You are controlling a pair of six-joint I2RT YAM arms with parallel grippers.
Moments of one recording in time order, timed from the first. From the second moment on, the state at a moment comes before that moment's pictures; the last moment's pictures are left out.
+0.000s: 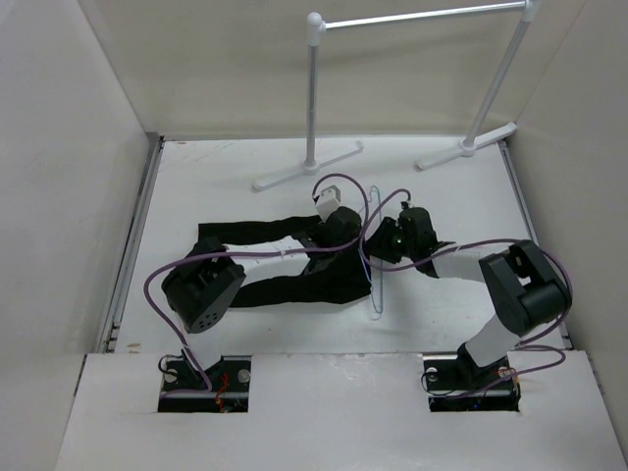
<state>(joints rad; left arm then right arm) -0.91 1.78 1.09 0.07 -0.35 -1.05 0.41 1.61 0.65 0.27 -0.20 0.82</state>
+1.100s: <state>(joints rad) -0.75 1.53 0.77 0.08 -0.41 -1.05 0.17 1.22 0.50 0.24 -0.37 1.05</state>
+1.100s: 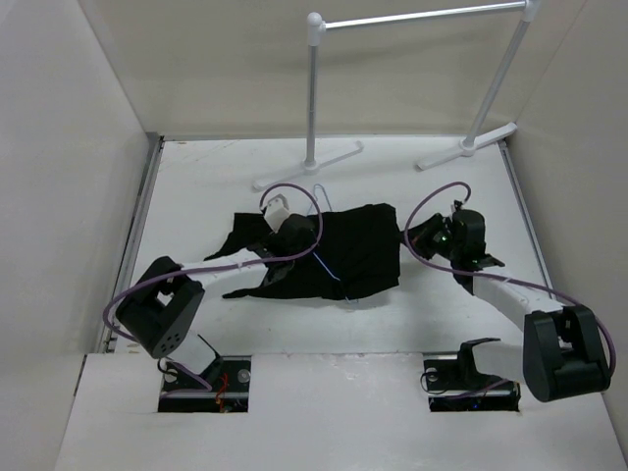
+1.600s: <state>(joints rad) -0.76 1.38 0.75 -0.06 -0.47 -0.88 0.12 1.31 0.50 0.16 -0.28 1.02</state>
